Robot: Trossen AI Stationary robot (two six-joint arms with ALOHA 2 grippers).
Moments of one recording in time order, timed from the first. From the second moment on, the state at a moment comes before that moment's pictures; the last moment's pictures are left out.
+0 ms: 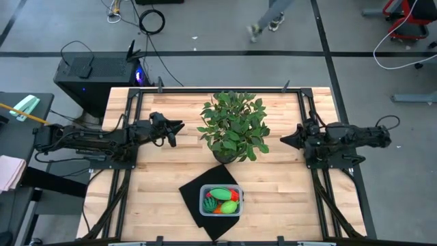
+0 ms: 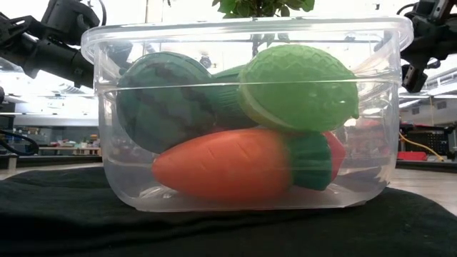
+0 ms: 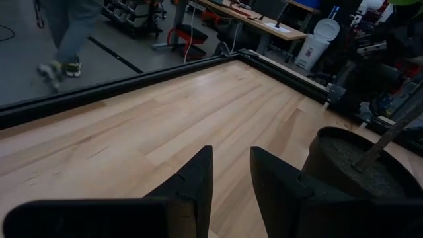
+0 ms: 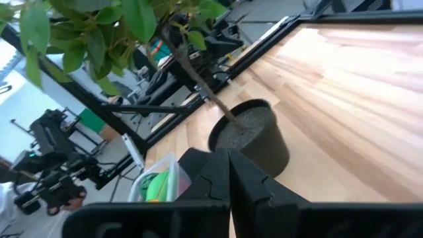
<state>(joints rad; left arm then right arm) 0.20 0.87 0.16 0.51 -0.33 -0.41 0.16 0.00 0.27 -0.42 0.22 0.71</state>
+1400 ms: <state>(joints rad) 0.20 0.87 0.16 0.50 -0.33 -0.44 -0.08 0.05 0.02 0.01 -0.05 0.32</state>
